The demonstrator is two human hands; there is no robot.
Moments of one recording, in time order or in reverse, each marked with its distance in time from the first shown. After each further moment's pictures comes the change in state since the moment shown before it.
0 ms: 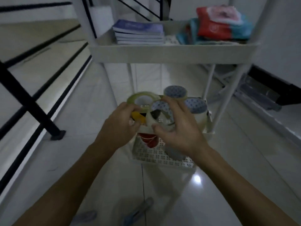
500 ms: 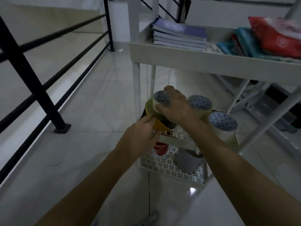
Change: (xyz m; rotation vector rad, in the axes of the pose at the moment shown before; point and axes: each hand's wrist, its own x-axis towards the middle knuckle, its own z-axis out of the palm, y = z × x) left_hand 0.004 -0.041 0.031 0.034 -0.102 0.040; right_hand 0.132 0.014 0.075 -0.228 -0.187 0.115
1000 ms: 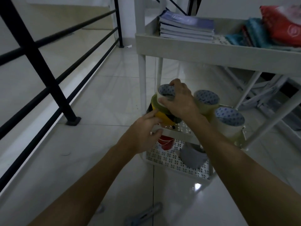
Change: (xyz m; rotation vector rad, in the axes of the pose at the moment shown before) left_hand -0.015 -0.008 -0.001 -0.140 0.026 0.094; right_hand -0.002 -0.003 0.004 0.057 0.033 -0.002
